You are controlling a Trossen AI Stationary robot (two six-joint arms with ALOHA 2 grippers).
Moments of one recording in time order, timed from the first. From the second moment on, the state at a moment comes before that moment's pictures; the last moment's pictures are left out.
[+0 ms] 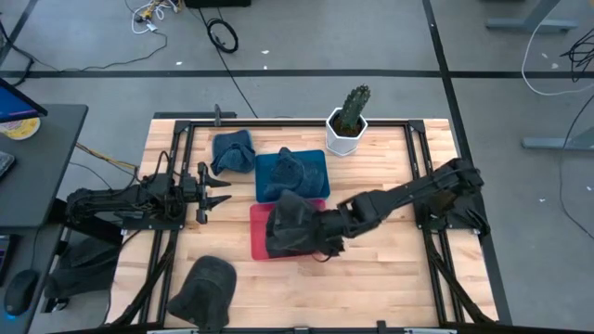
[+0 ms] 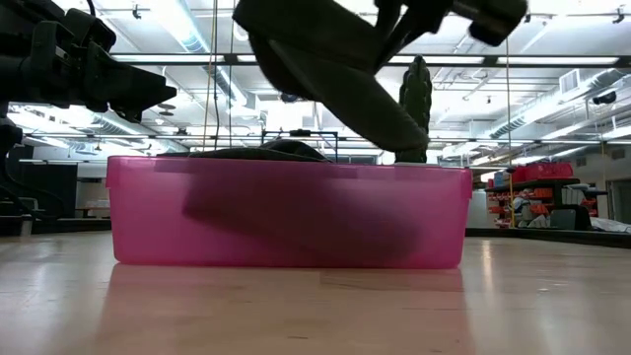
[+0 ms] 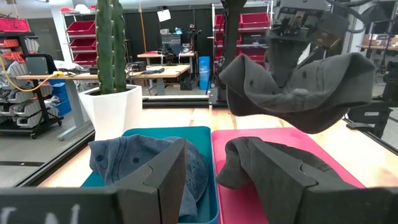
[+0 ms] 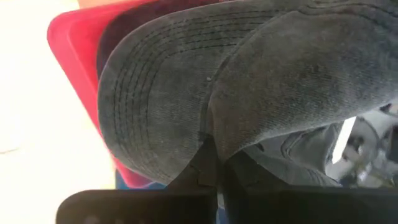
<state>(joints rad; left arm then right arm) 0.03 0.01 0.02 0.03 -0.08 0.03 0.33 1.78 1.60 -0.93 0.32 -1.20</state>
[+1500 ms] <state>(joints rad) 0.03 0.01 0.02 0.03 -0.08 0.03 0.18 2.05 1.59 -0.80 0.04 -1.27</state>
